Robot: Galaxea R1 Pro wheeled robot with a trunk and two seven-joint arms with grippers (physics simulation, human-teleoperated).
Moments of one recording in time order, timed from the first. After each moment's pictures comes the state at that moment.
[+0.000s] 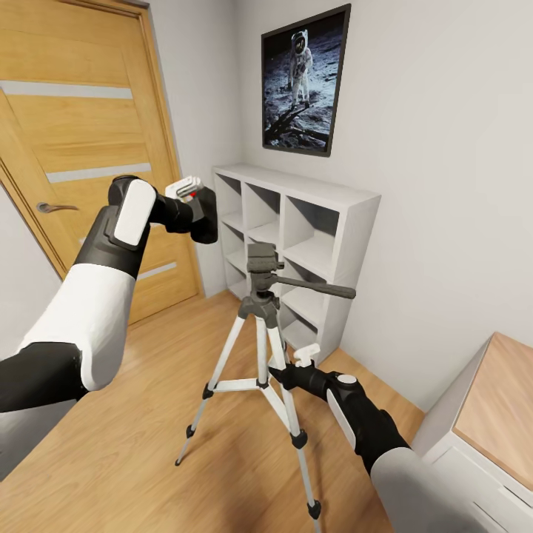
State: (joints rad) left arm -1.44 -0.02 -0.02 -0.89 0.69 1.03 0.38; right arm -0.67 0.10 0.13 -0.78 0.00 0.26 0.48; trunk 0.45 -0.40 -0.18
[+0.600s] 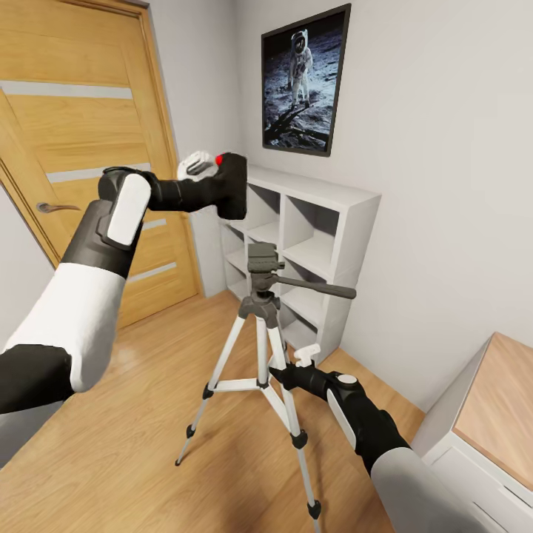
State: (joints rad) left arm -1.44 0.03 -0.13 -0.98 0.66 0.99 -0.11; right arm -0.67 0.10 0.13 -0.78 0.00 0.26 0.48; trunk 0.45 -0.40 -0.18
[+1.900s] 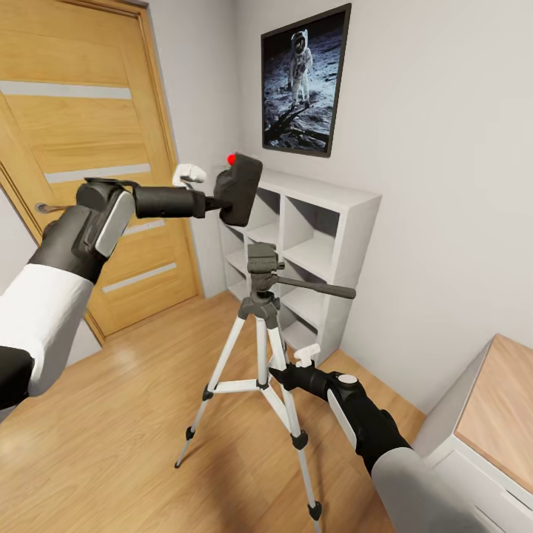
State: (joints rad) left arm -1.45 0.20 -0.32 -0.94 0.37 0.75 -0.84; right arm -0.67 0.10 0.13 -0.78 0.00 0.26 0.49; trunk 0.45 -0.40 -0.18
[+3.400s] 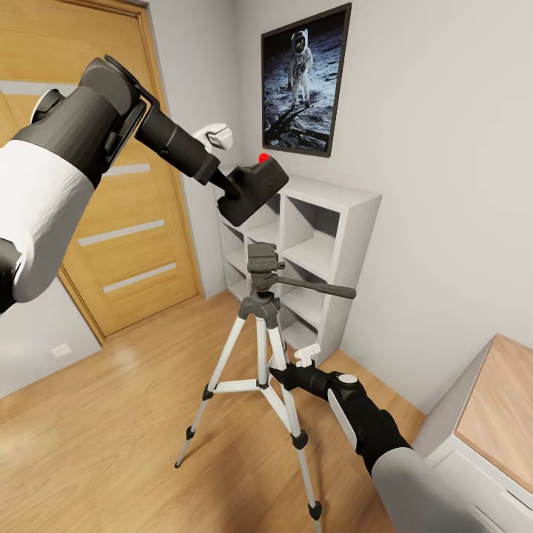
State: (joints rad) left arm -1.90 0.08 -0.52 -0.57 -0.30 0.90 -1.50; right arm -0.67 0.10 0.13 -0.78 0.00 0.27 0.49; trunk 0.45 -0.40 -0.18
